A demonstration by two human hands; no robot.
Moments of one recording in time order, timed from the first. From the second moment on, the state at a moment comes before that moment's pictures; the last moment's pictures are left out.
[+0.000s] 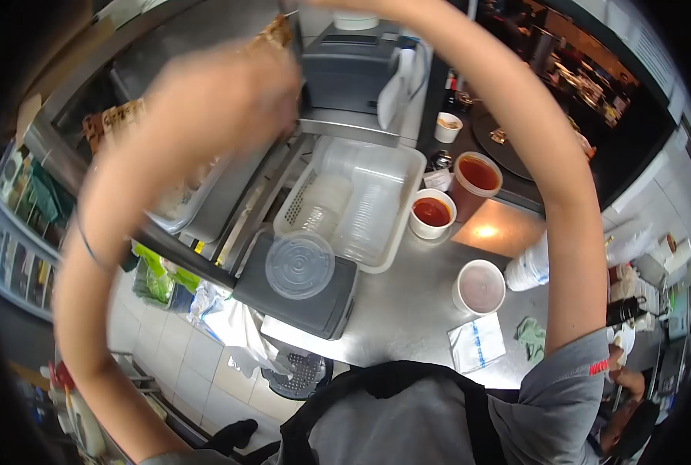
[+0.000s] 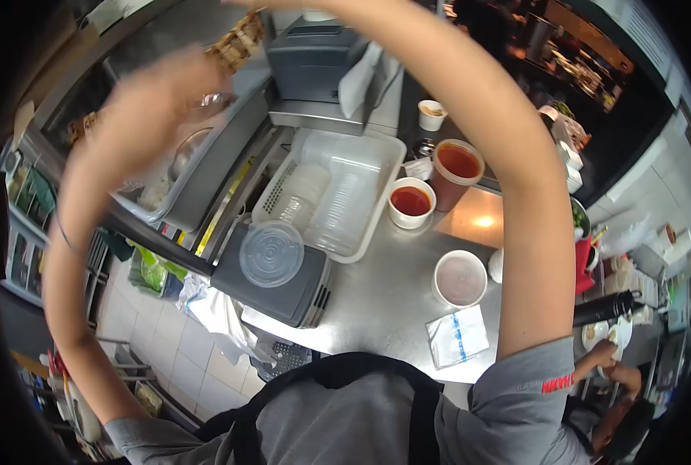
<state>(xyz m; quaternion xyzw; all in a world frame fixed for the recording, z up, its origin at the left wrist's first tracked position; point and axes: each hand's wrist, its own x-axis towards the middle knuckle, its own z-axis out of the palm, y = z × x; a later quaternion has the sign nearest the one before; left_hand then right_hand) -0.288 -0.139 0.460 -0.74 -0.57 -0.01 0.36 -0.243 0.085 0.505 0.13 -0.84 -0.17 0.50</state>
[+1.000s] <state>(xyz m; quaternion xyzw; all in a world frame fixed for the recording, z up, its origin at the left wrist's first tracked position) -0.012 0.027 -0.043 -0.42 -0.64 -0.54 -0.34 0.378 0.028 0.193 -0.40 -0.41 0.28 0.77</state>
